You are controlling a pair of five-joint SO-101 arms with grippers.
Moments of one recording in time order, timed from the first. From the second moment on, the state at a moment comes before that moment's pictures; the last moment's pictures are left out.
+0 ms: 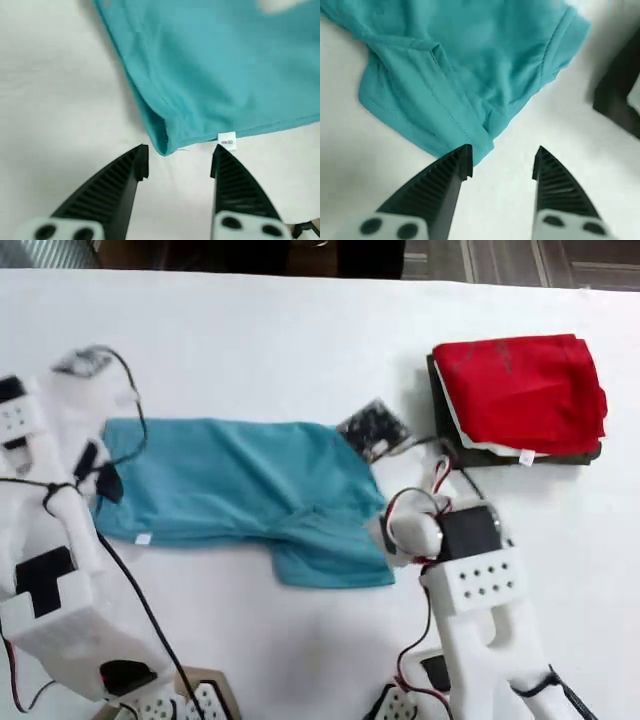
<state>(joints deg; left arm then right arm) -33.3 12.2 -8.5 93.1 -36.6 -17.2 -44.5 35.8 81.7 25.3</state>
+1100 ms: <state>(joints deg) -26.2 64.1 -62.2 88.4 -19.6 -7.8 37.5 -16.4 60.7 17.8</state>
